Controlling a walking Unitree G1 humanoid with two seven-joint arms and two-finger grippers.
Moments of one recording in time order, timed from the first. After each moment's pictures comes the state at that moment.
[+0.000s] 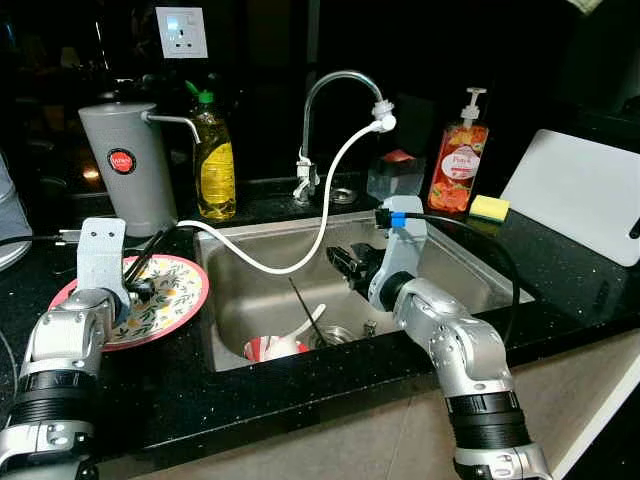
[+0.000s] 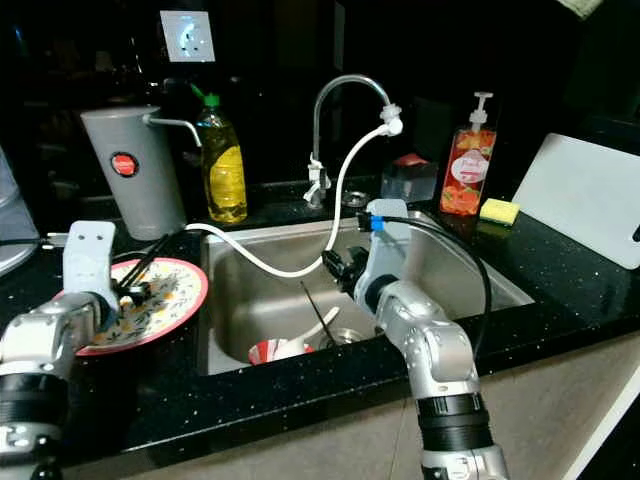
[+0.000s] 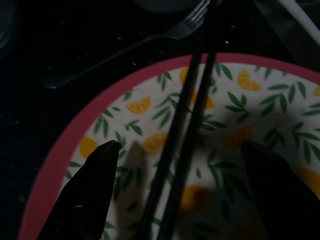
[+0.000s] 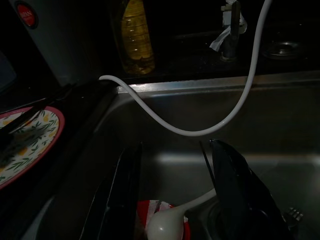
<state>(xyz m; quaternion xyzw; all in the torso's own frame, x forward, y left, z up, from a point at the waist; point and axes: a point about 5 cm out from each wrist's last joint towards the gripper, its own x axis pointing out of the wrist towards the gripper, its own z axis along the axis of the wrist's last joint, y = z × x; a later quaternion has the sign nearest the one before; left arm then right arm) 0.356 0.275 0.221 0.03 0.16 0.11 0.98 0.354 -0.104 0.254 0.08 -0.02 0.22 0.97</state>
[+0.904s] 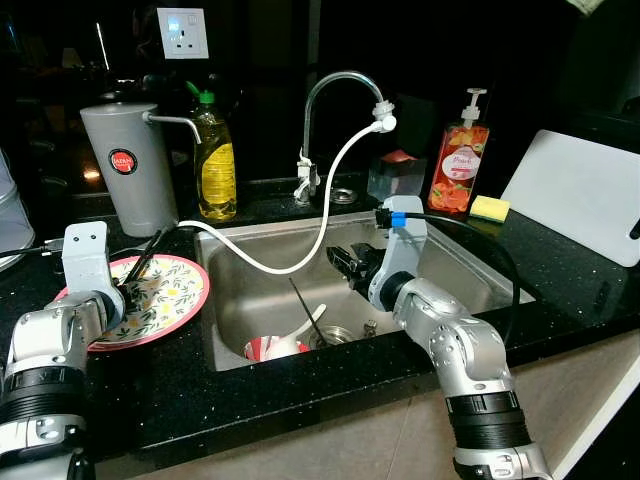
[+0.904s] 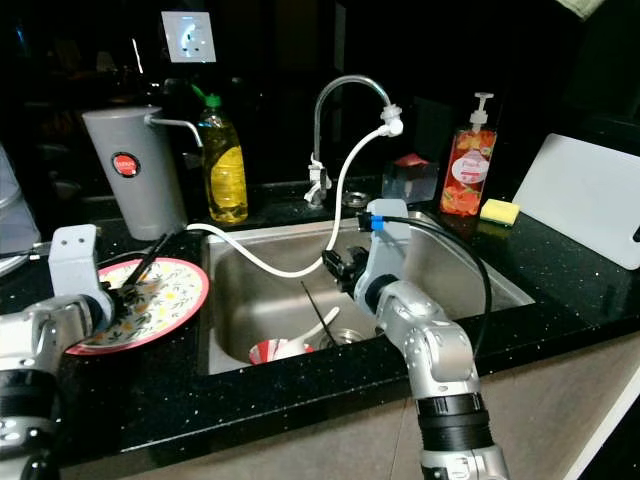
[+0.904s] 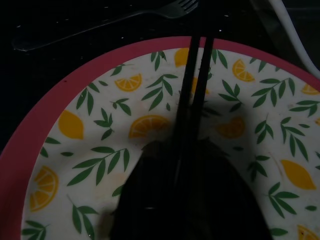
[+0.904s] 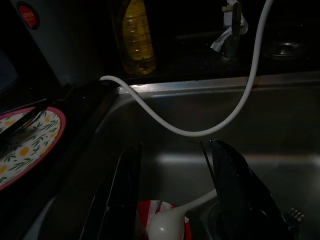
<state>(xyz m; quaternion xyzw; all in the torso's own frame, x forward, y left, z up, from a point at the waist) 0.355 0.277 0.215 -0.06 0.18 0.07 0.98 0.354 -0.104 0.254 0.08 -0.02 0.22 0.97</state>
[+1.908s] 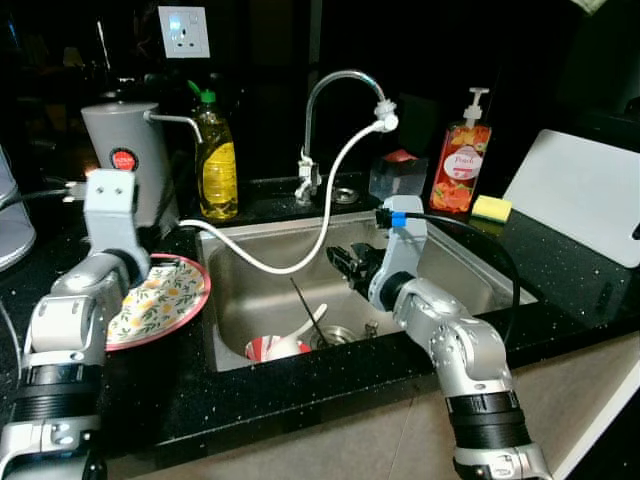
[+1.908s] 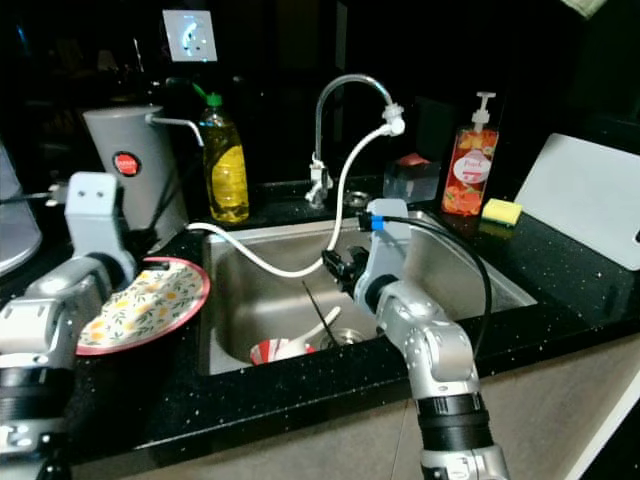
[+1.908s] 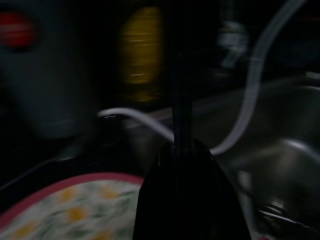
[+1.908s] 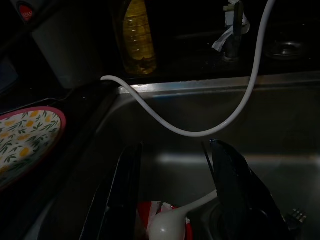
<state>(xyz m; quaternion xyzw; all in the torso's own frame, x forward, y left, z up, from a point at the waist) 0.353 0.203 0.276 0.01 -0.02 -0.10 0.99 0.354 -0.104 0.255 0.08 -0.02 0.22 0.97</state>
